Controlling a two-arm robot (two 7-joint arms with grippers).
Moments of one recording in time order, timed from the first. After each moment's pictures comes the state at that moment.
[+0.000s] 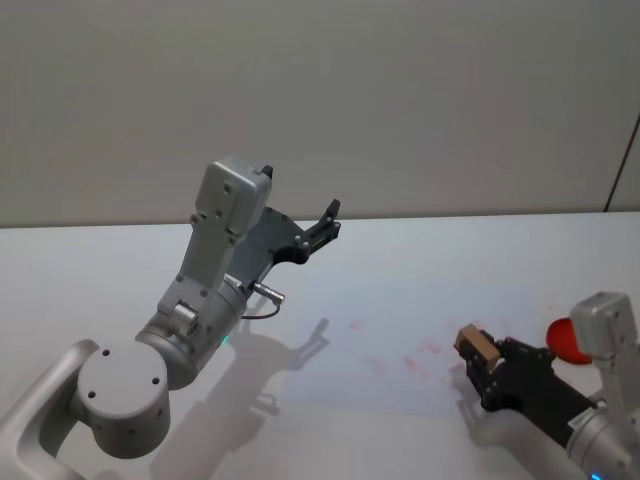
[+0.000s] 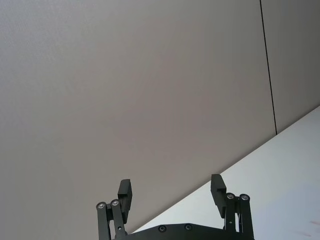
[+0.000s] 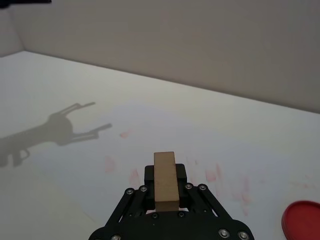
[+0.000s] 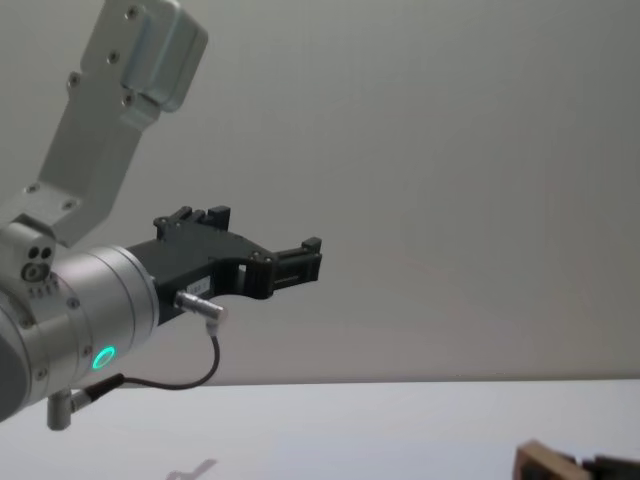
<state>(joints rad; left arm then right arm) -0.24 0.38 0.45 -1.63 -0.20 0.01 -0.01 -0.08 0.34 -0.28 -1.61 0.25 0.05 0.29</state>
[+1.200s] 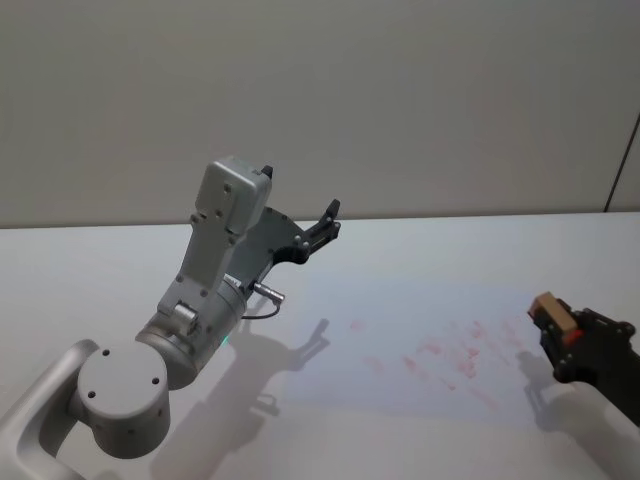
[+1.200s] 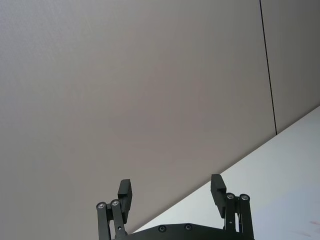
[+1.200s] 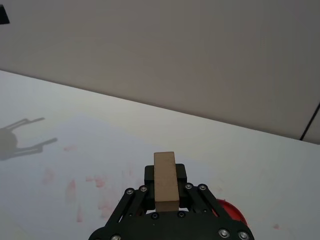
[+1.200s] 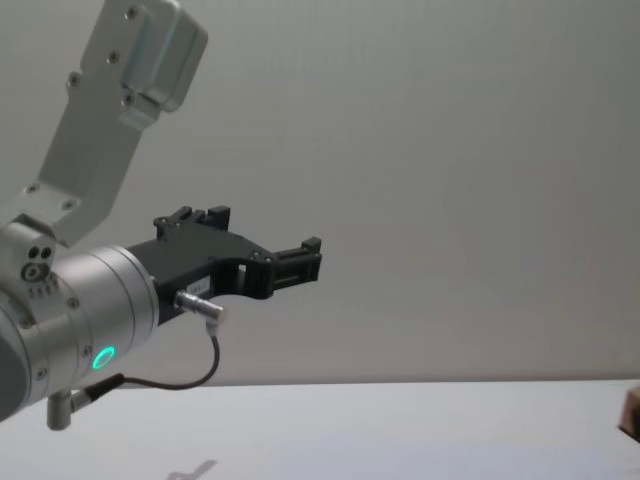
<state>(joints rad) -0.24 0.38 0.45 -1.63 -0.20 0.01 -0.01 -0.10 0.43 -0.19 -1.63 0.30 -0.04 0.25</state>
